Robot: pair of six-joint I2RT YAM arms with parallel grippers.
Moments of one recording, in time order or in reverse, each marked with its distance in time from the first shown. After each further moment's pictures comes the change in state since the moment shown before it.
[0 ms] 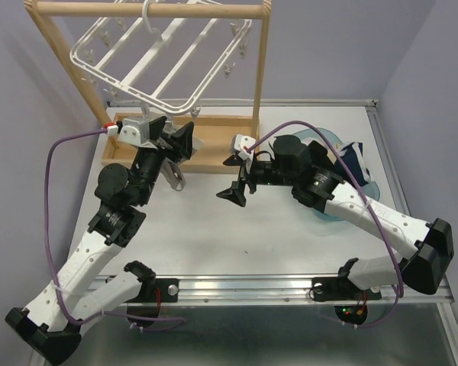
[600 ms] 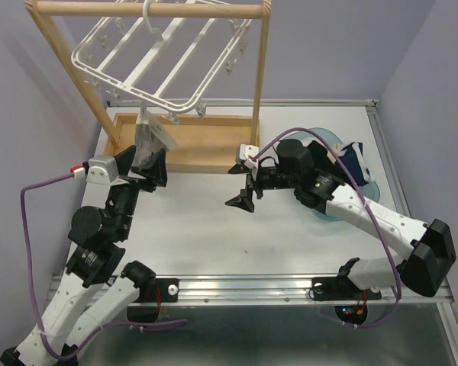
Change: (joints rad) left arm 0.000 -0.332 -0.135 -0.198 -0.109 0.014; right arm -0.065 -0.023 -0.106 0.005 -0.137 -0.084
